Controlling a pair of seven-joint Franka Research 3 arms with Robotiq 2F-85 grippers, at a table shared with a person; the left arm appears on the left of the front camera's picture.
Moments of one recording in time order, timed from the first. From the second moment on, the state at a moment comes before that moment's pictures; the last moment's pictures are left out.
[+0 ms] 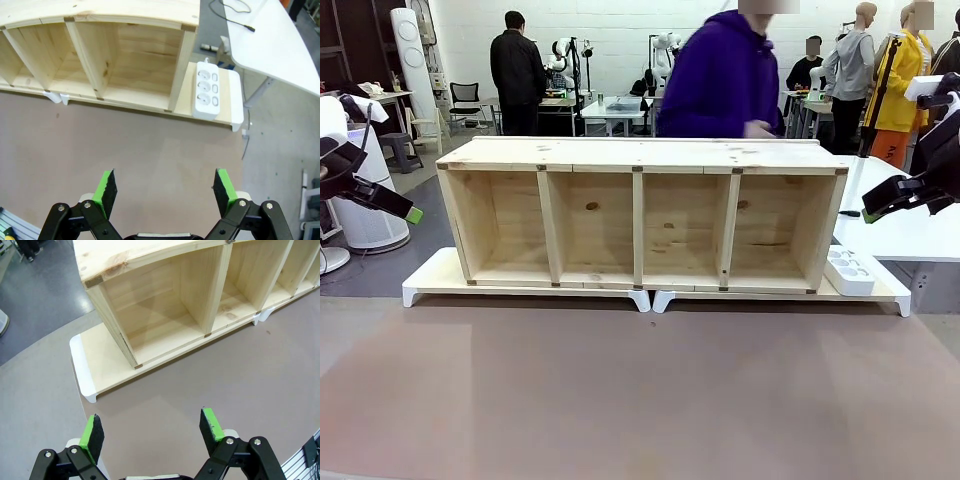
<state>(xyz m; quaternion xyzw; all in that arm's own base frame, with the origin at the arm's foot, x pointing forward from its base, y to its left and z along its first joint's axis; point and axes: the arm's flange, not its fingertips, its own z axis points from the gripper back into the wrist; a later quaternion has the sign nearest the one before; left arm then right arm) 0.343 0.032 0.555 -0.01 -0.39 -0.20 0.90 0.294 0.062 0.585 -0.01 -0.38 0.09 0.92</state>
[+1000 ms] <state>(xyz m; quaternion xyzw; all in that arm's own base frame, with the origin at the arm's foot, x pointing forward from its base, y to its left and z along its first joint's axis) 0.343 0.032 0.555 -0.01 -0.39 -0.20 0.90 0.294 0.062 0.585 -0.01 -0.38 0.09 0.92</state>
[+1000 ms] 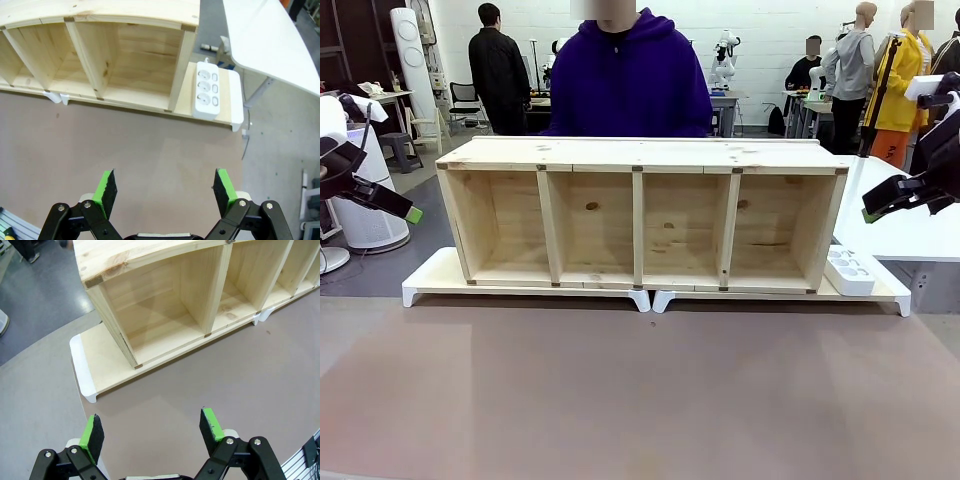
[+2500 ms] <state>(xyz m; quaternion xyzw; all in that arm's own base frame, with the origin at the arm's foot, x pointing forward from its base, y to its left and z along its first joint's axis) 0.343 0.032 0.555 -0.01 -0.39 -0.20 0.90 0.294 0.062 0.585 -0.01 -0.38 0.09 0.92</state>
